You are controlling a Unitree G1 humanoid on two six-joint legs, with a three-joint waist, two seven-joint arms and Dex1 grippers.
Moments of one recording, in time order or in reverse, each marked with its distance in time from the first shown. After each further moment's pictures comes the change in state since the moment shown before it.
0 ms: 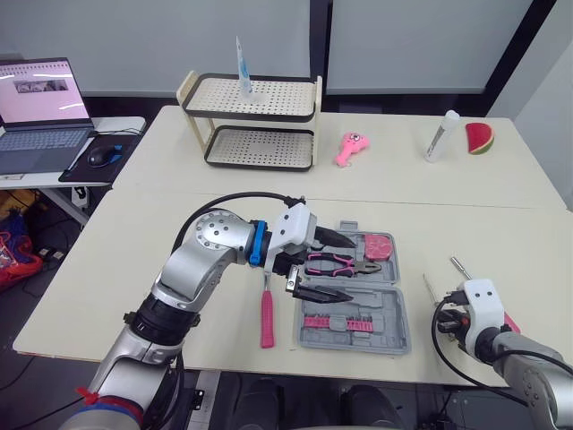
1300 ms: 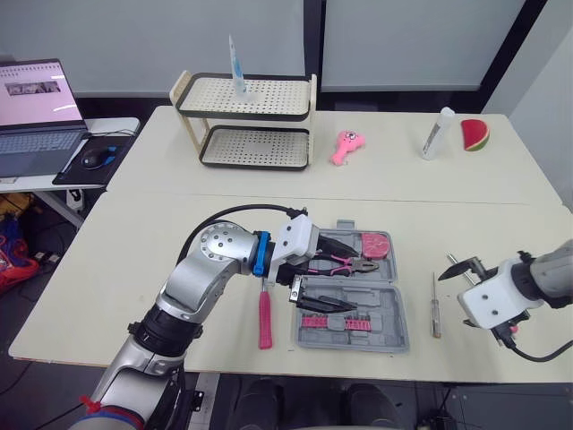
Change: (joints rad) left arm 0.071 -0.011 -0.018 -0.031 0.004 -0.025 0.033; right arm -0.501 -0.777 0.550 0.520 -0.538 -1.613 0.894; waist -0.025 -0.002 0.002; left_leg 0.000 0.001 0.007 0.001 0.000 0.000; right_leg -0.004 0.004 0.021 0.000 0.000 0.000
